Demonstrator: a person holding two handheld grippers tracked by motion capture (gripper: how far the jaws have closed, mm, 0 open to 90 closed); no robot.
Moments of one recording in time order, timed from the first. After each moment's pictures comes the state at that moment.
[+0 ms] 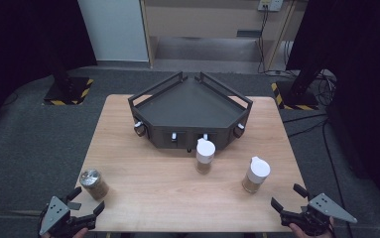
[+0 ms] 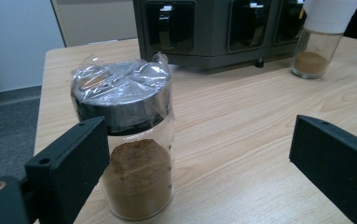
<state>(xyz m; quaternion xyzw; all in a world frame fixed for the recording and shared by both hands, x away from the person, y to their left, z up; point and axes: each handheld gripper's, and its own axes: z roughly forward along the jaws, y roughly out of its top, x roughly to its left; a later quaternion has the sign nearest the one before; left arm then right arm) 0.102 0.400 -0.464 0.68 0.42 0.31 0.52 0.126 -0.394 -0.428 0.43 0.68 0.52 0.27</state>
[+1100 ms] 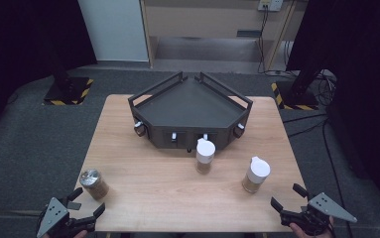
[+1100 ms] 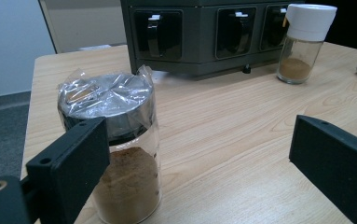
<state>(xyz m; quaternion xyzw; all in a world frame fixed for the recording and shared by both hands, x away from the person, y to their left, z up) 0.098 0.402 -0.456 0.68 0.41 0.30 0.53 0.128 -0.395 -0.429 0.43 0.68 0.53 0.27</state>
